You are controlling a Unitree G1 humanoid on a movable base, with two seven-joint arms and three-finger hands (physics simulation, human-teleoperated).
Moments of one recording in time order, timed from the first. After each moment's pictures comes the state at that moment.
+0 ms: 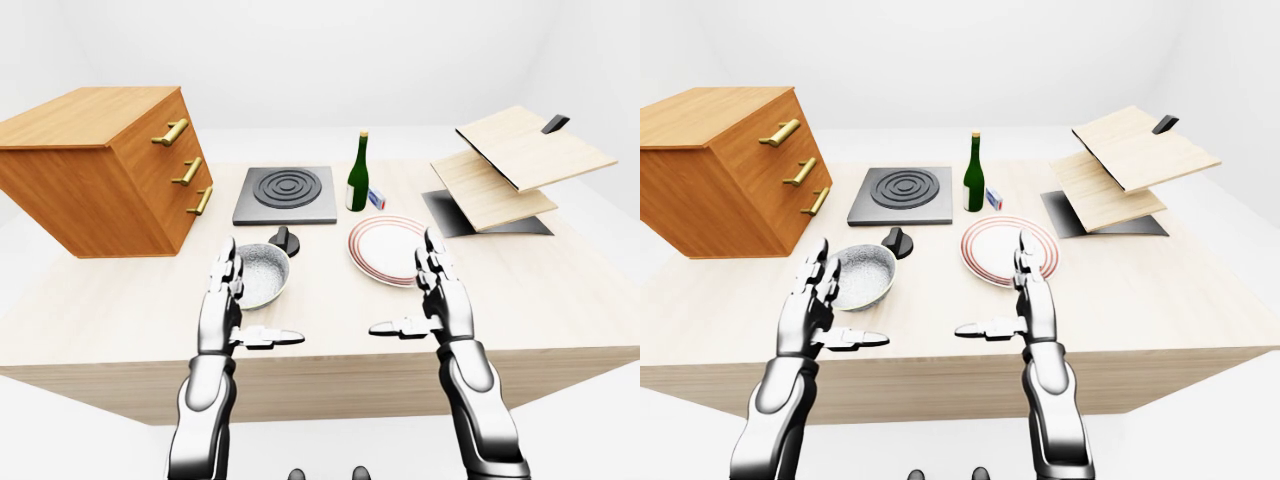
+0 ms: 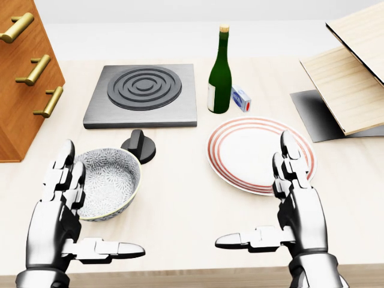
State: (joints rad) left arm 0.10 0.01 0.02 -0.31 0.01 0.08 -0.05; right arm 0.06 -0.01 -0.02 -0.27 0.00 0.09 0.04
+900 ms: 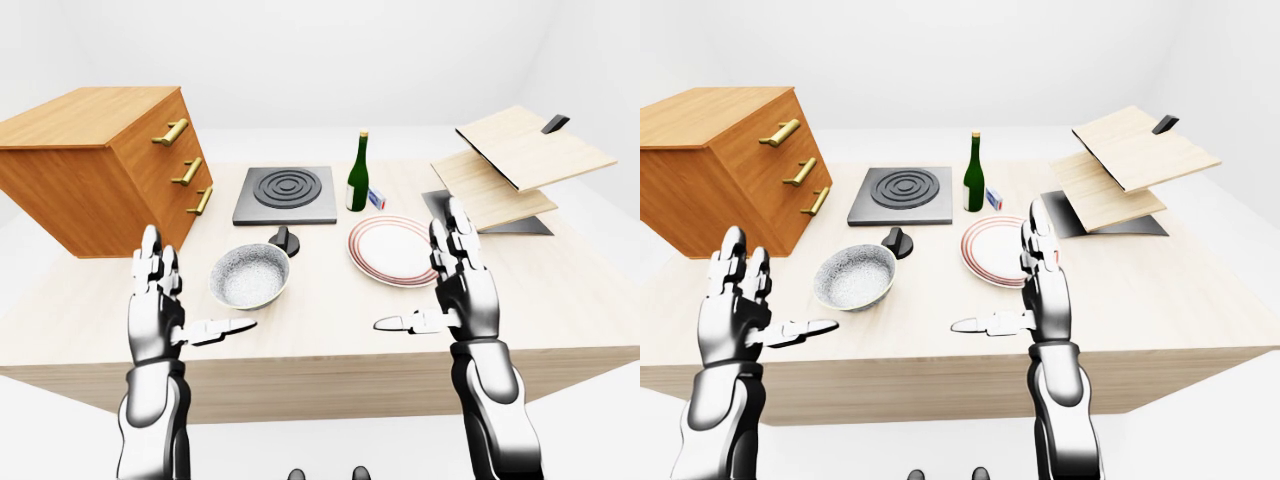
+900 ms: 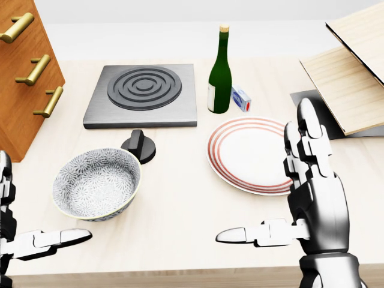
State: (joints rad) left arm 0.12 0.03 0.24 -0.44 -0.03 0.09 -0.03; right arm 0.09 -0.01 0.00 -0.51 -0.02 0.09 0.04
